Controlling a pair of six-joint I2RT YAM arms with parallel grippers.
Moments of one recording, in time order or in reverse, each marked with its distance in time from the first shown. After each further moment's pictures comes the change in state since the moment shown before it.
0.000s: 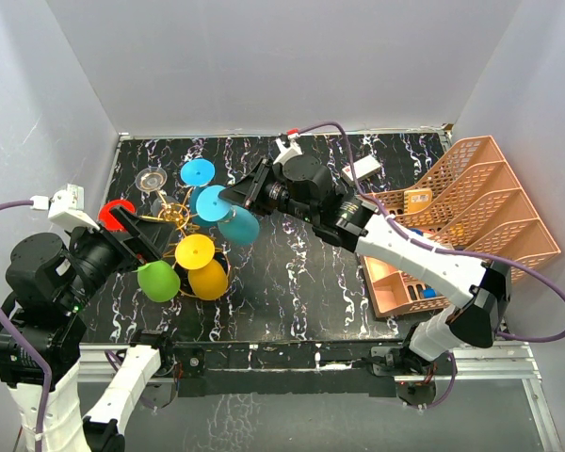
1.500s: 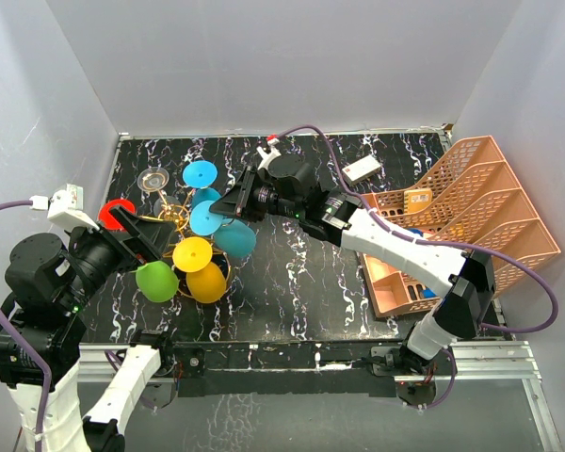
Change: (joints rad) left arm 0.000 0.000 0.003 0.002 0.000 0.000; right arm -0.009 0.093 0.034 -0.018 -0.164 0.019
